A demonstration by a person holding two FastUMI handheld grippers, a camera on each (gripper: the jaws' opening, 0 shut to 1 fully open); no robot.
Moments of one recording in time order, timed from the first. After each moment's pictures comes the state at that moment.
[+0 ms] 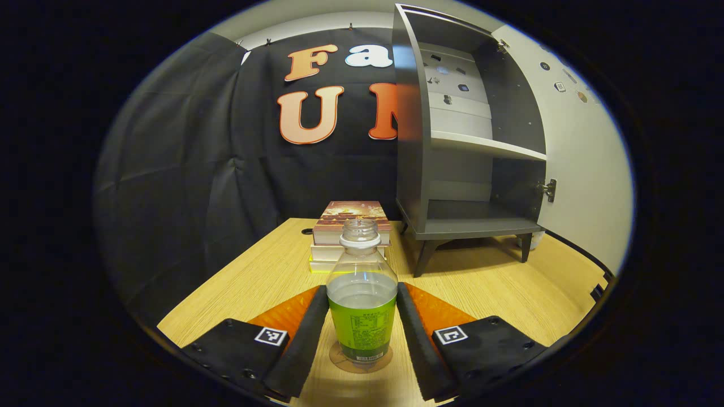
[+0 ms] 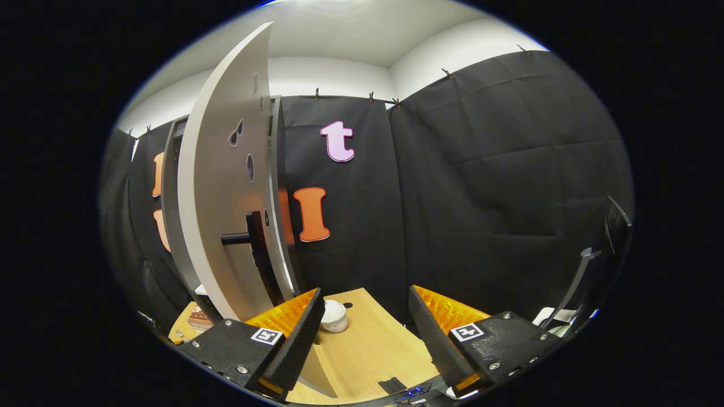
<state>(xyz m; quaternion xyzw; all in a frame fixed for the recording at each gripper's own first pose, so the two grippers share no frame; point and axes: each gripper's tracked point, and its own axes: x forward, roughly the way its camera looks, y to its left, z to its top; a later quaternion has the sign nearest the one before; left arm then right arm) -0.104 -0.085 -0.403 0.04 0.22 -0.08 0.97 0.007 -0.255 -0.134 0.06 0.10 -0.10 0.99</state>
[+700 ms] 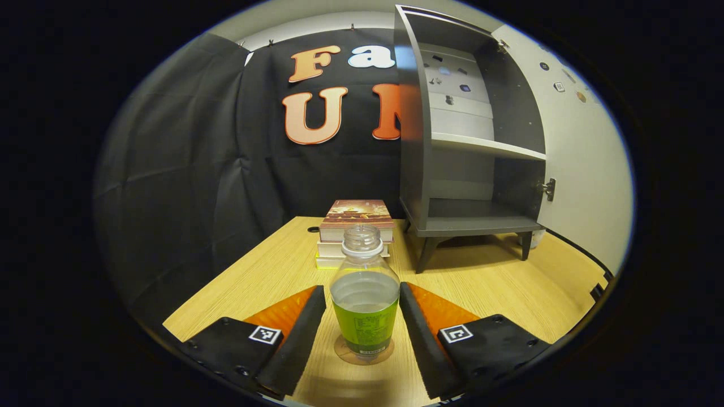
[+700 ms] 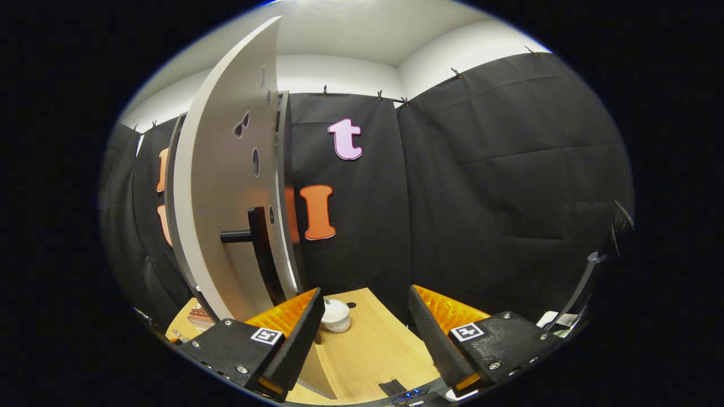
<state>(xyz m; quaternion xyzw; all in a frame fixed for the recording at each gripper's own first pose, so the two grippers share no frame) -0.122 -0.082 -0.391 0.05 0.22 -0.07 0.97 0.020 -0.246 -0.138 0.04 0.10 -0.08 0.99</state>
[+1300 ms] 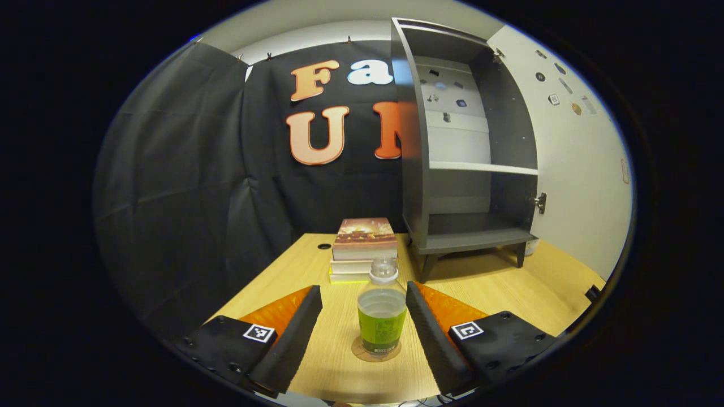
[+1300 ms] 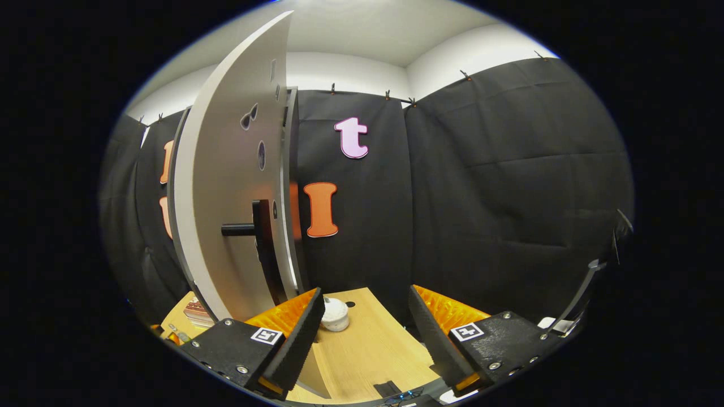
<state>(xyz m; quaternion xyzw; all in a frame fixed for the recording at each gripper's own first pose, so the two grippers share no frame) -0.141 -0.064 -0.308 0.07 0.18 -0.06 0.98 0.024 -0.245 -0.139 0.03 0.10 -0.07 0.99</state>
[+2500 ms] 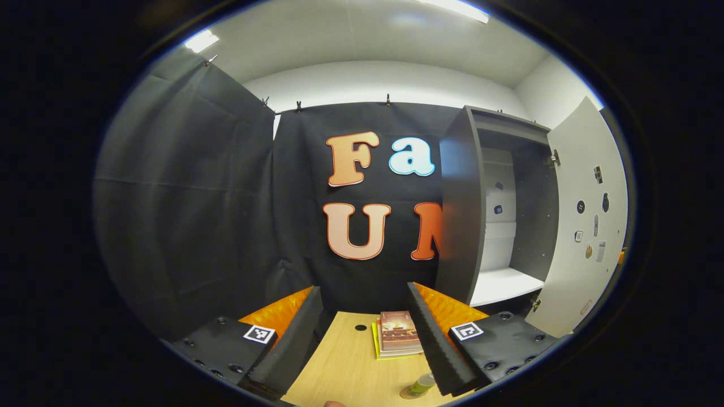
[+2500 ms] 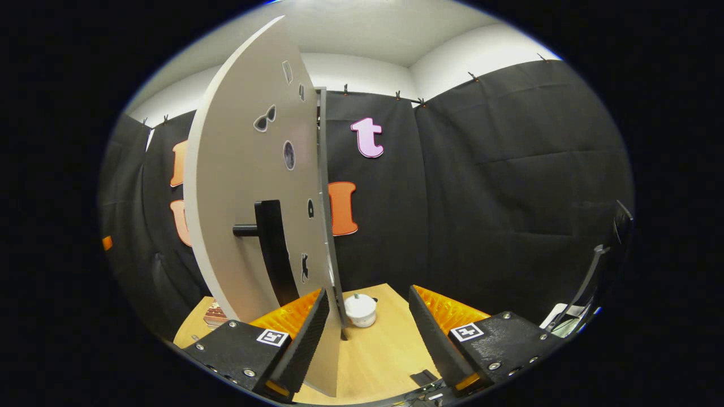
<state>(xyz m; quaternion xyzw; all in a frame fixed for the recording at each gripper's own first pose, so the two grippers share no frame) -0.051 0.057 0.016 0.04 0.06 -0.04 1.00 0.008 -0.124 -0.136 0.05 0.10 -0.06 0.99</state>
